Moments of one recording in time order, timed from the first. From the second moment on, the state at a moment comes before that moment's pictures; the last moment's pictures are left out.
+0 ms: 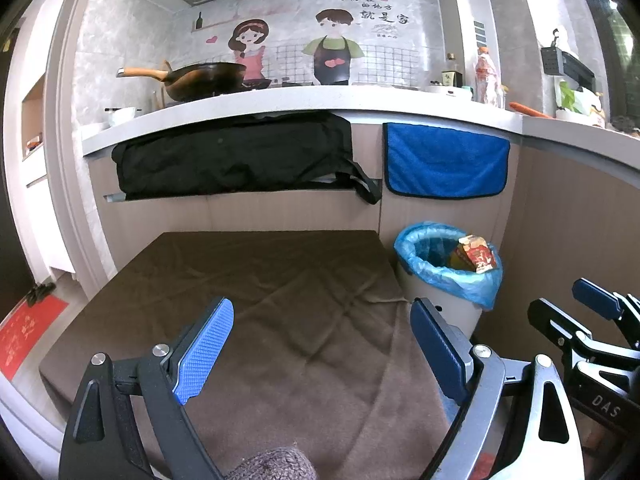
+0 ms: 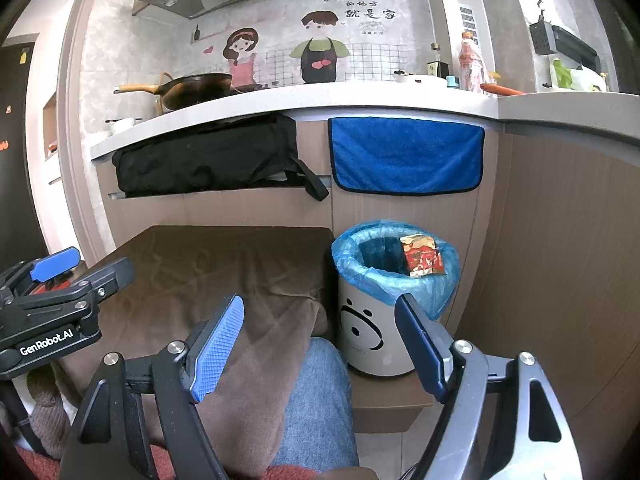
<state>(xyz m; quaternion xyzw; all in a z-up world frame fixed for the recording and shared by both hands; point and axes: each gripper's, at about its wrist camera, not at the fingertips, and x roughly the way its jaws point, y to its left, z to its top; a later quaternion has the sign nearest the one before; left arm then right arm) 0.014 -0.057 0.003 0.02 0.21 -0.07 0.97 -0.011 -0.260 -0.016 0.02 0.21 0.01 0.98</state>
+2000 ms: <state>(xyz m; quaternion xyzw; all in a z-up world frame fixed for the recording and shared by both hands) 0.017 -0.068 0.006 0.02 0.21 -0.07 0.98 -0.011 -0.260 -0.007 0.02 0.20 0.01 0.98</state>
